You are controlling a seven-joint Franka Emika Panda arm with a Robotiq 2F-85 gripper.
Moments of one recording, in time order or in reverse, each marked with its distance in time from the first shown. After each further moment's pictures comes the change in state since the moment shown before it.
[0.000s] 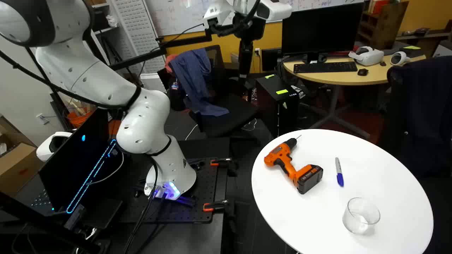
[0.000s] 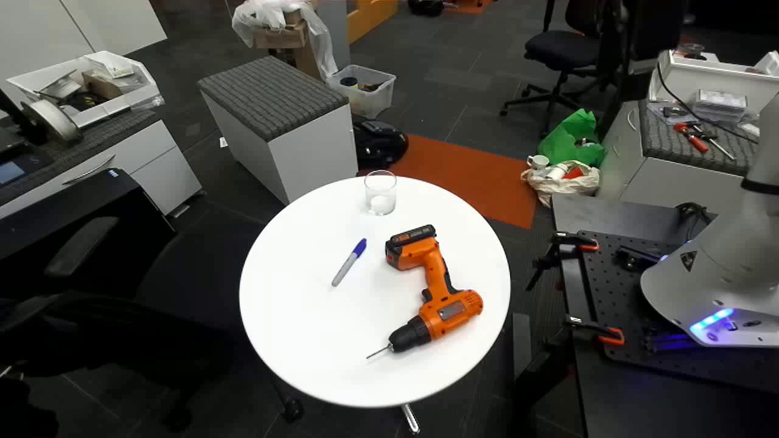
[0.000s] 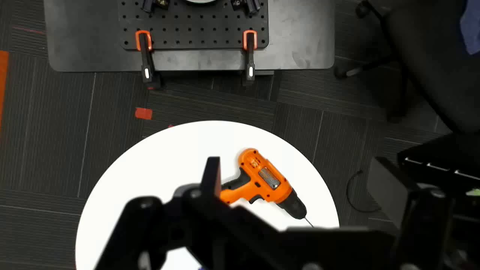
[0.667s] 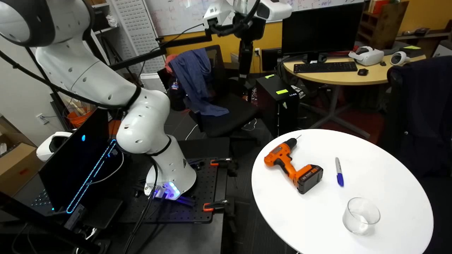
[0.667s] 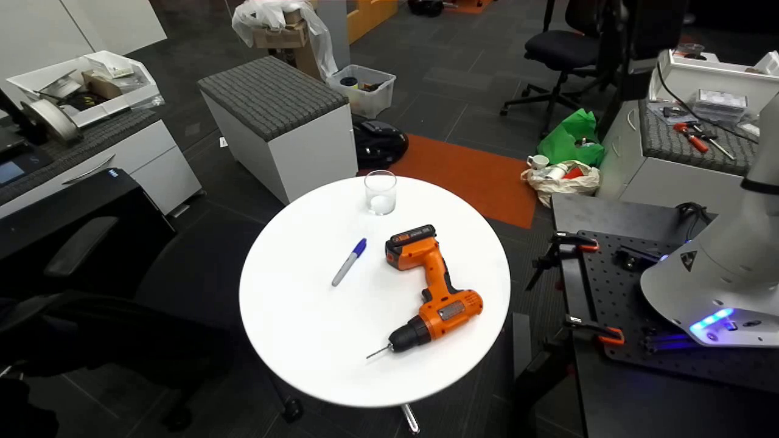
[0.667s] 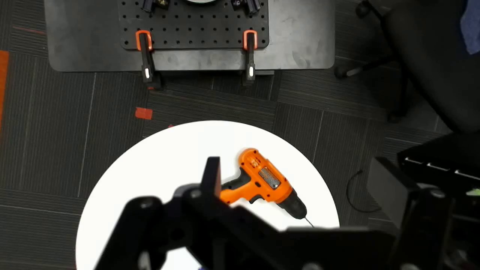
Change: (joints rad) arm -0.001 0.000 0.000 0.000 -0.001 0.000 -0.001
